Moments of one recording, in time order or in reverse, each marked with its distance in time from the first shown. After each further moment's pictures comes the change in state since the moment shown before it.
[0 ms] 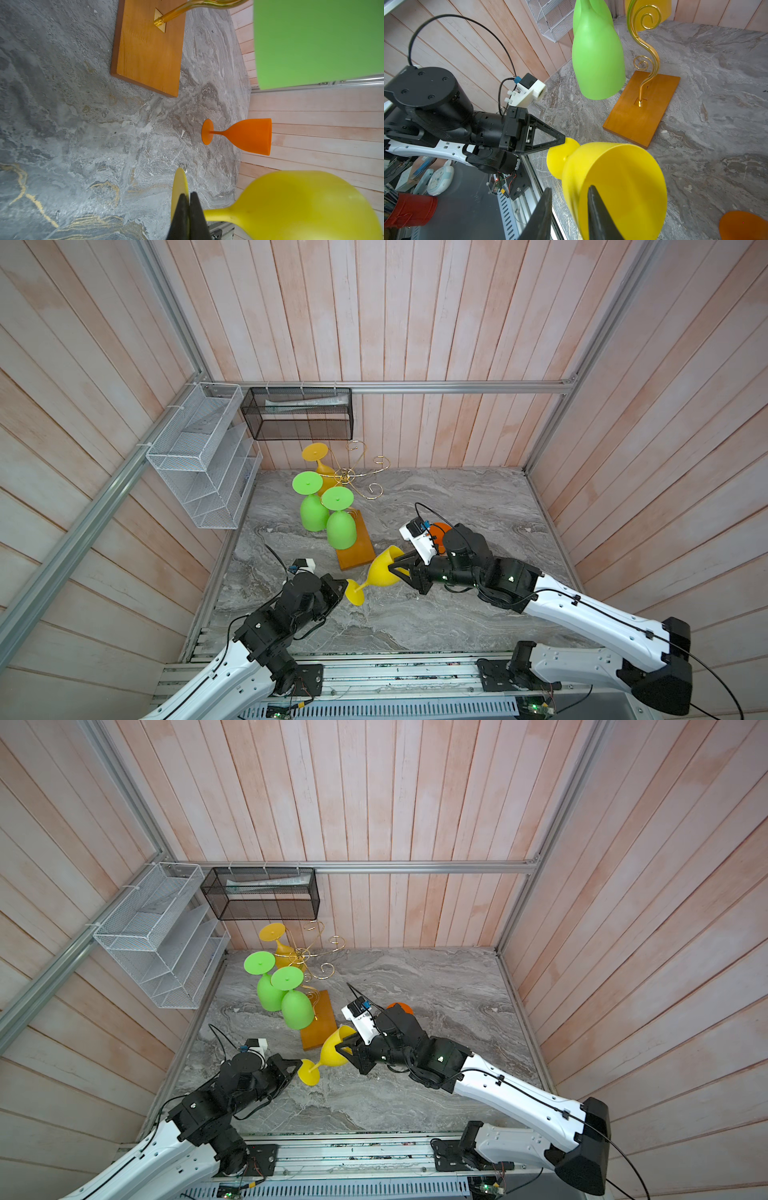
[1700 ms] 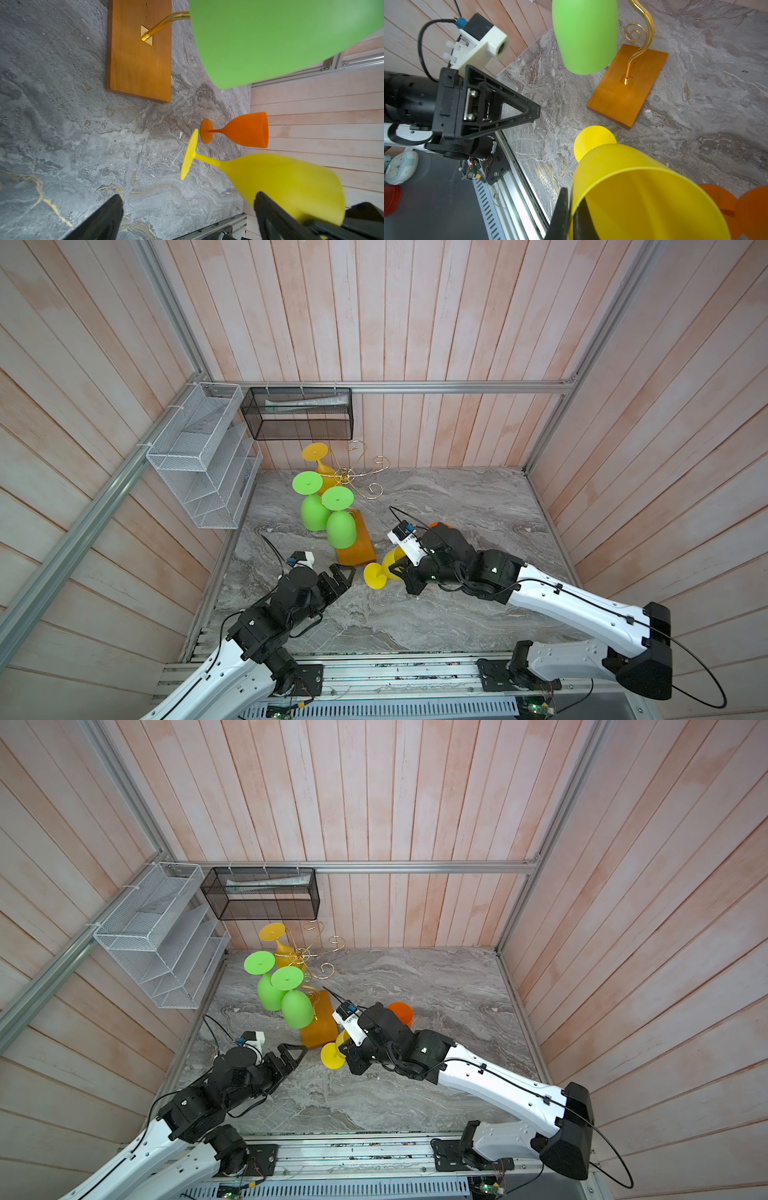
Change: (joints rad) left arm 0.012 0.014 0.105 -0.101 -0.005 0.124; right arm 0.024 0.114 0.112 -0.179 0.091 -0.066
